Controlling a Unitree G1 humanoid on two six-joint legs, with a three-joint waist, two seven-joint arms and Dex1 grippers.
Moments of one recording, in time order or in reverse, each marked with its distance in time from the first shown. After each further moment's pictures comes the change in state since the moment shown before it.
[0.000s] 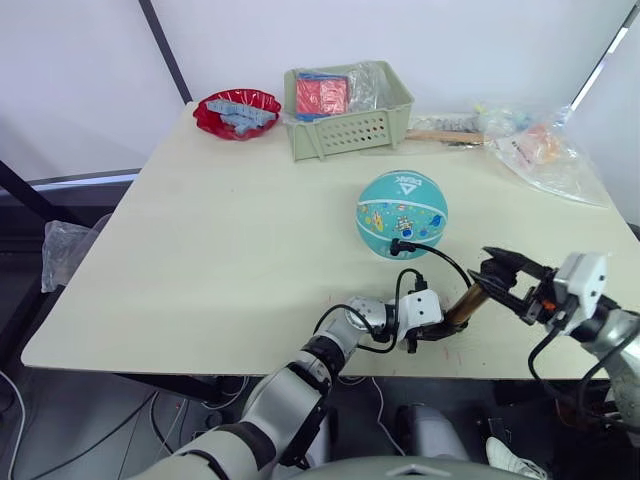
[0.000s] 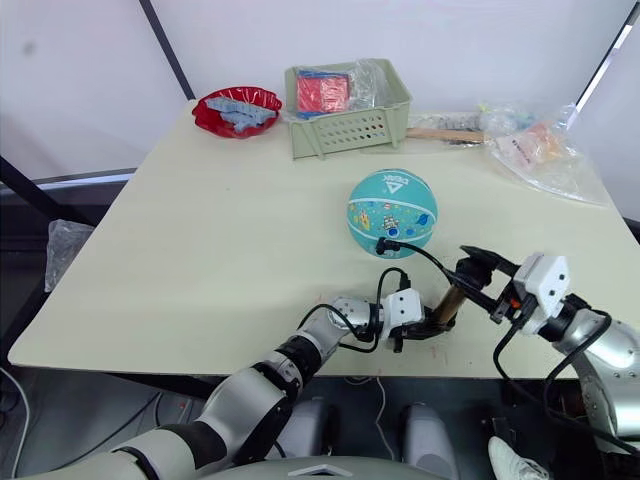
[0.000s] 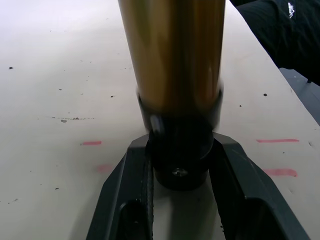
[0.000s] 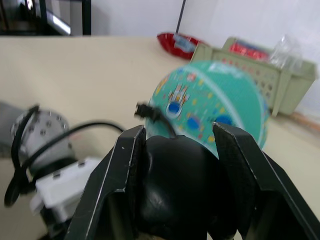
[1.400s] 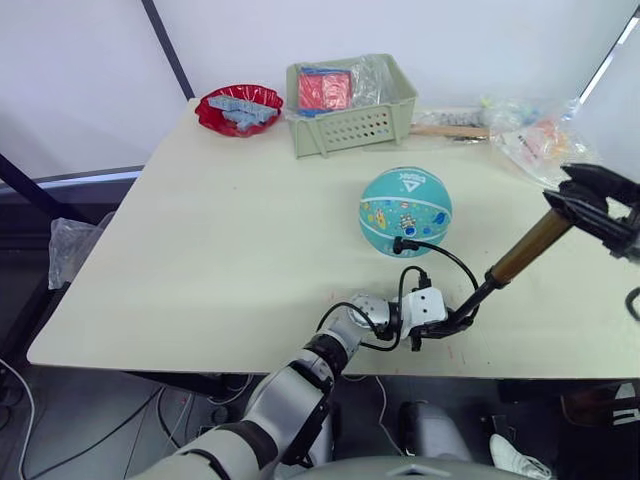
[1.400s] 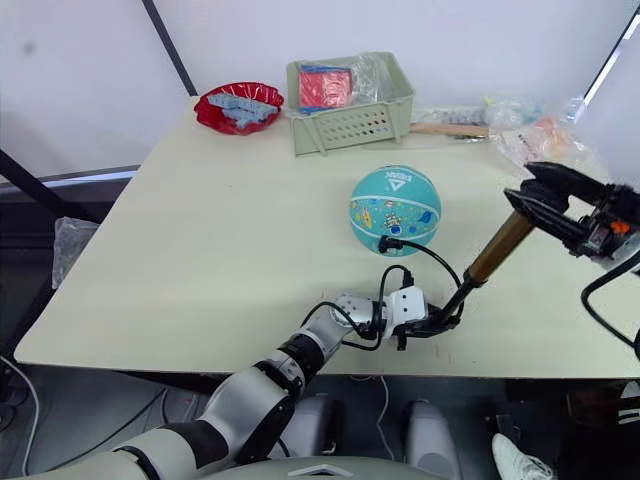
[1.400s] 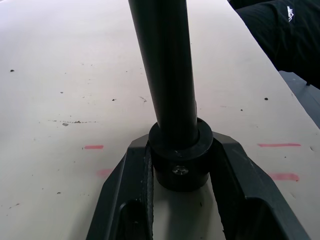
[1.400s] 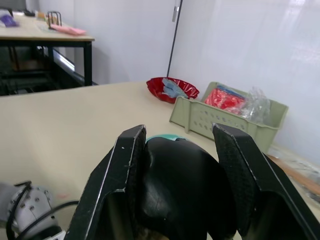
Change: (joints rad) left arm -0.009 -0.008 0.002 -0.008 -0.007 -0.002 -0.003; right arm -0.203 -0.240 -0.358 -0.092 0.414 0.390 0.025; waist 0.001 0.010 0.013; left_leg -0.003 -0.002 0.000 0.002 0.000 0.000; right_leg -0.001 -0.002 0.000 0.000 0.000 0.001
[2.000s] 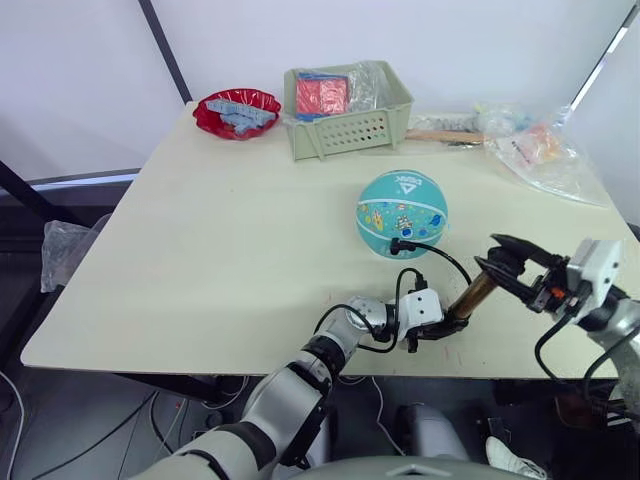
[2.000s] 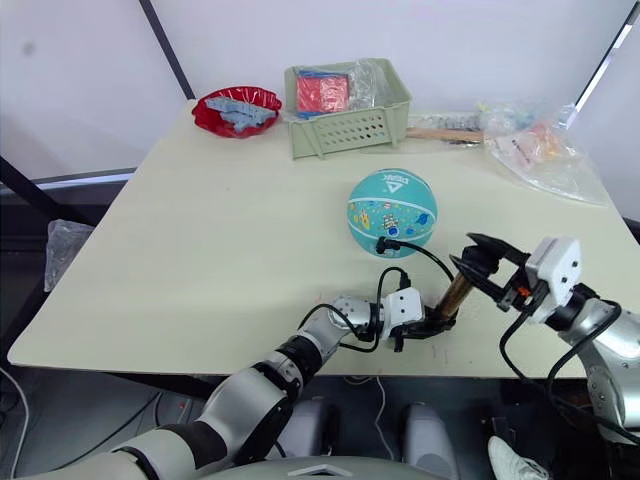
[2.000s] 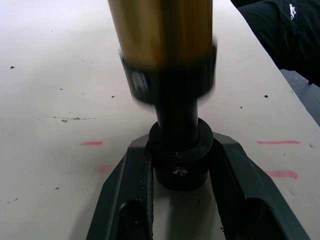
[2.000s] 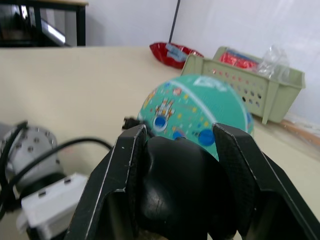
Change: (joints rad) left arm 0.008 0.006 -0.001 0.010 0.004 0.007 0.008; right arm 0.170 0.228 0.336 0.102 -0.388 -0.369 -0.032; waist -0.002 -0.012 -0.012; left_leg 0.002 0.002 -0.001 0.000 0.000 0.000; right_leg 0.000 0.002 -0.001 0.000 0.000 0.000
